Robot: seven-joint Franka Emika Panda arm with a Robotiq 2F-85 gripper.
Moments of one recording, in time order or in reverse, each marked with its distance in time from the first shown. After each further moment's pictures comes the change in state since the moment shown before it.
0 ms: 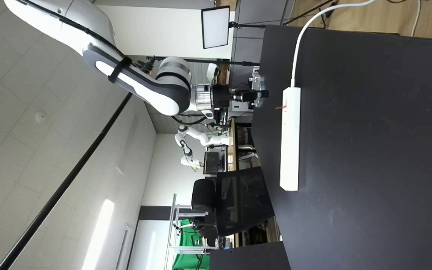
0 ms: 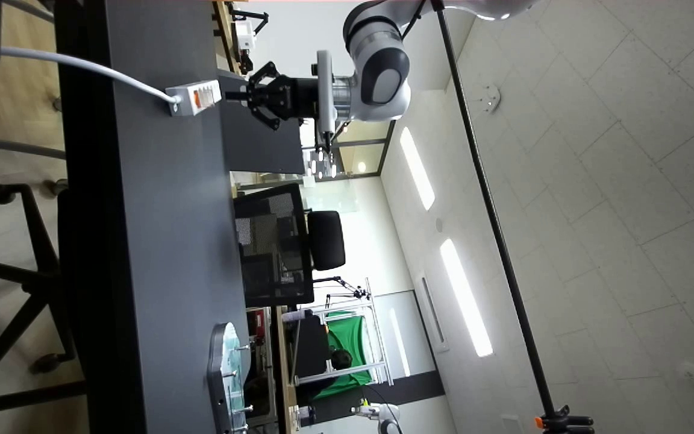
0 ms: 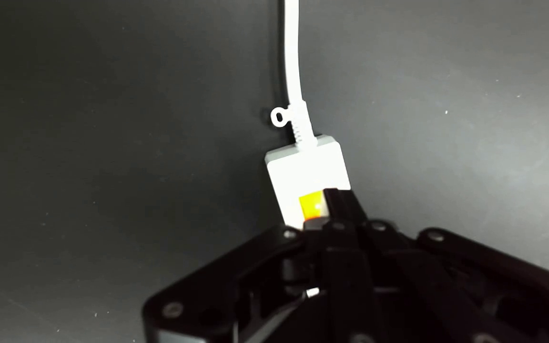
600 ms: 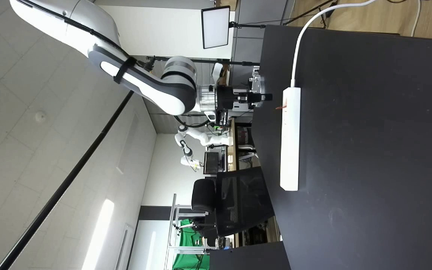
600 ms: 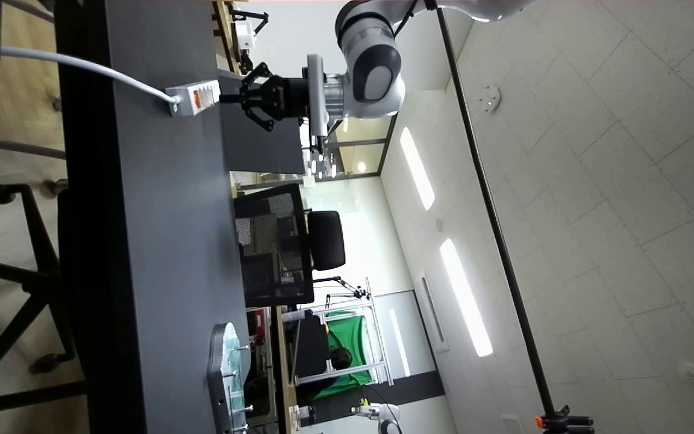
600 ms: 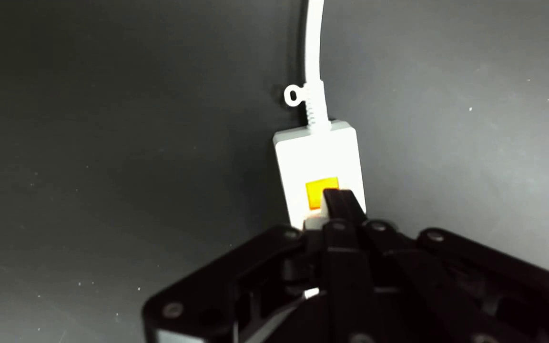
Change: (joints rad) arm -0.017 0.024 0.027 -0.017 -0.008 0.095 -0.087
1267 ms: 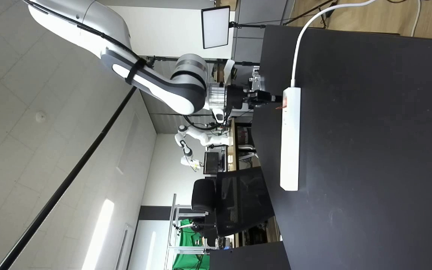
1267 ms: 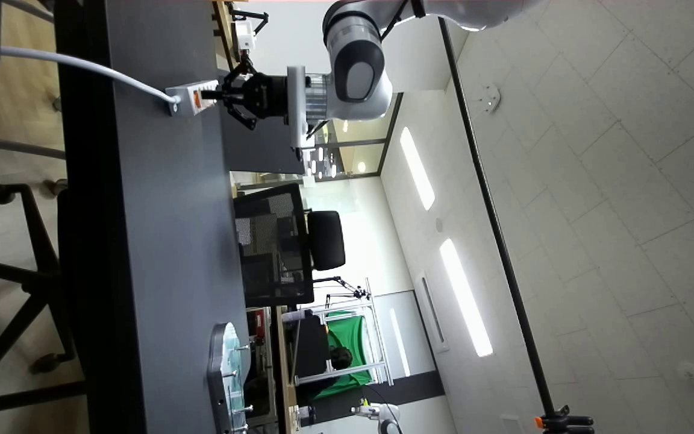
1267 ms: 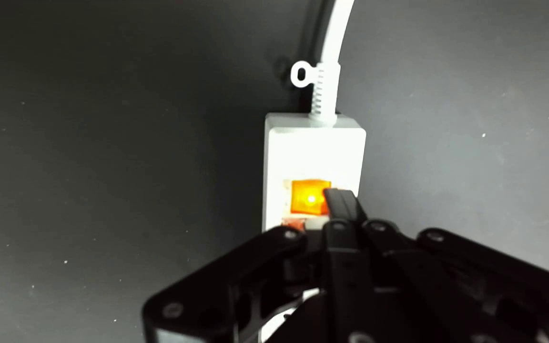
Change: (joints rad) arm -0.100 0.057 0.101 -0.016 0.070 0.082 -0.295
